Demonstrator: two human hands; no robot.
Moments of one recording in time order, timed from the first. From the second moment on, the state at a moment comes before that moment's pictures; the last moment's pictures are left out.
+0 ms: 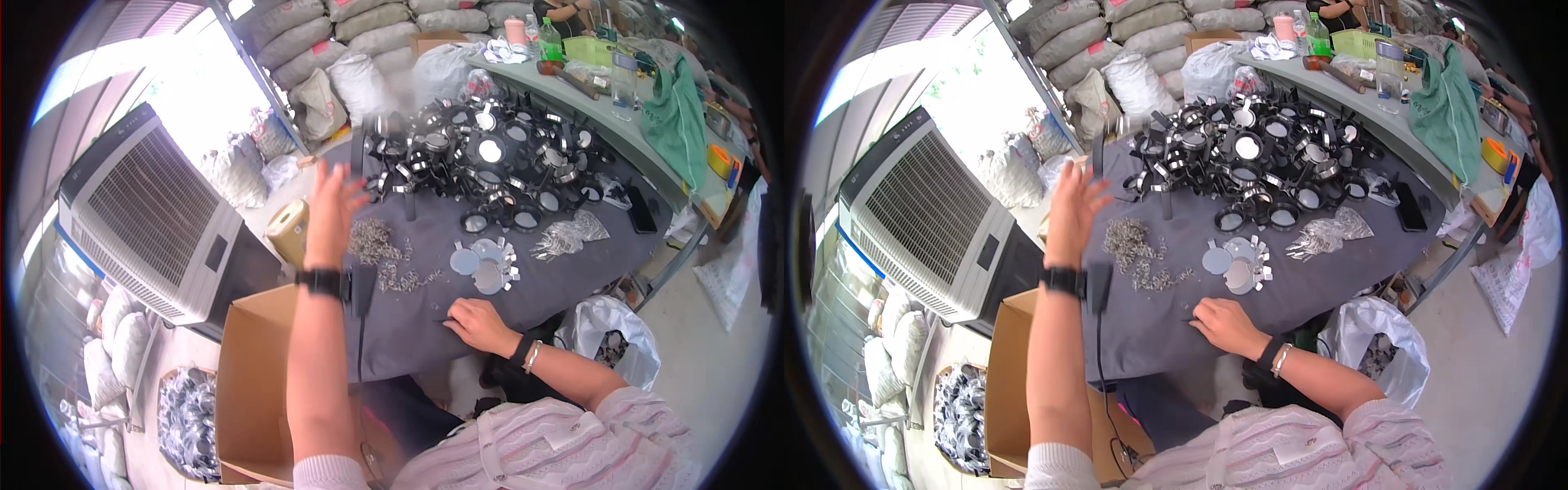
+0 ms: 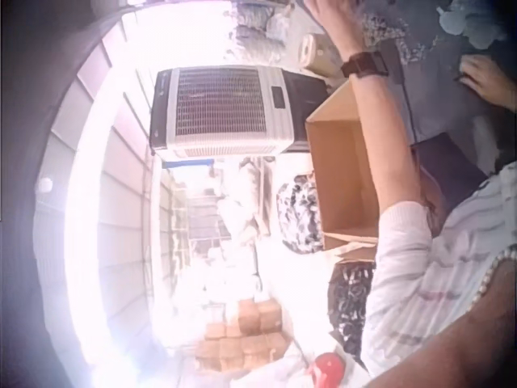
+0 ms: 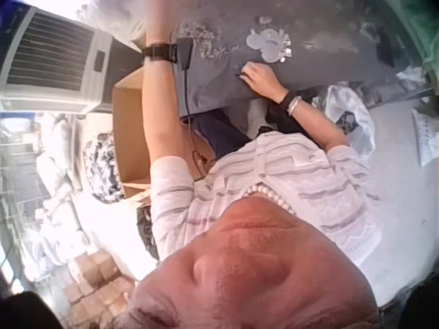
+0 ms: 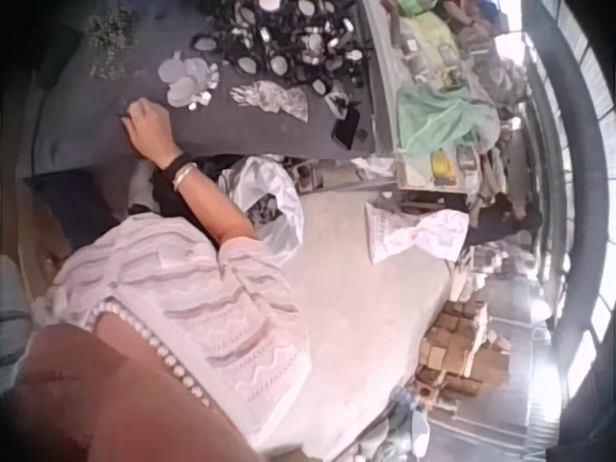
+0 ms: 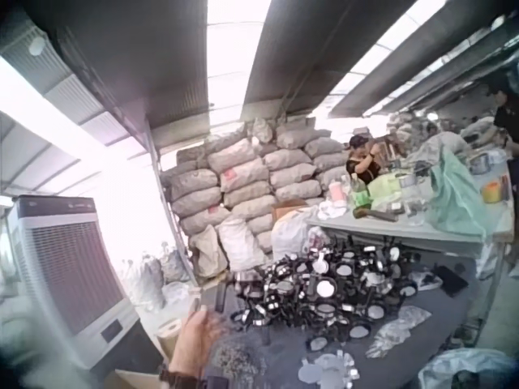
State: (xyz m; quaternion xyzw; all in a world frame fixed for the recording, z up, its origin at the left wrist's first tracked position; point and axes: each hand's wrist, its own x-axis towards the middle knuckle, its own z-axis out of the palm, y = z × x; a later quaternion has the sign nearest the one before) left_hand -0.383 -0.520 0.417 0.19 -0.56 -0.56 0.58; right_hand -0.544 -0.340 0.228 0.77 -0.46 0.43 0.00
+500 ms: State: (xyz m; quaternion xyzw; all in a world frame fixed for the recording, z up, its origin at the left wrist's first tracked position) left_hand -0.135 -0.383 0.274 0.57 -0.36 -0.41 0.62; right_hand -0.548 -0.344 0.227 0.76 -0.48 0.43 -0.05
